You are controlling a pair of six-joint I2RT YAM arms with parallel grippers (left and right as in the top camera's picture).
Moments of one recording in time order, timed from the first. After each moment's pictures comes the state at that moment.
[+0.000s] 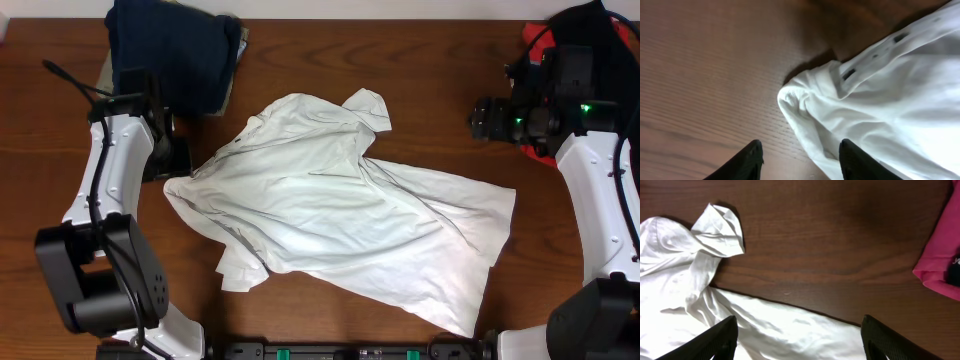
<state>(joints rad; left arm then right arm) 0.16 1.77 1.37 -1.05 -0.12 -0.04 -0.07 1.61 1.40 -0.85 -0.22 0.09</state>
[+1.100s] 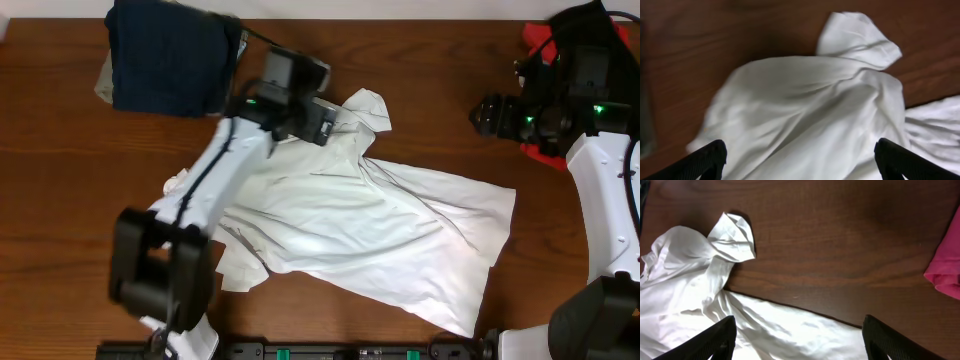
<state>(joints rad) -0.39 1.85 1.43 -0.53 0.08 0.08 -0.12 1.61 1.40 -0.83 -0.32 0.09</state>
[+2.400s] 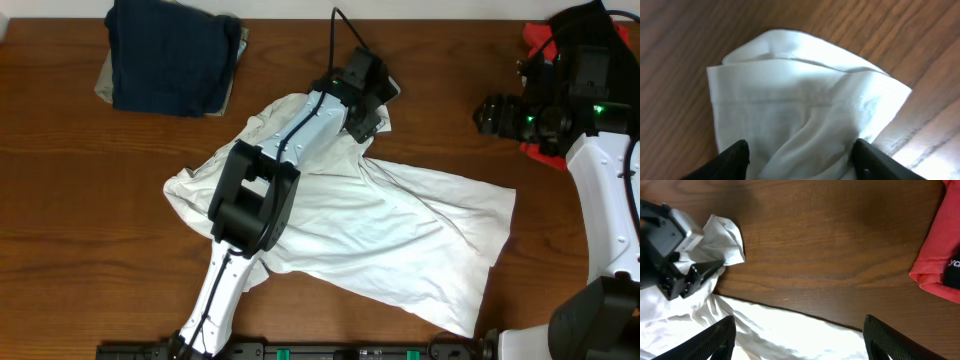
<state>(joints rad) -0.53 2.42 1.96 -0.64 0.05 0.40 -0.12 1.61 1.40 -0.83 -0.27 0.09</state>
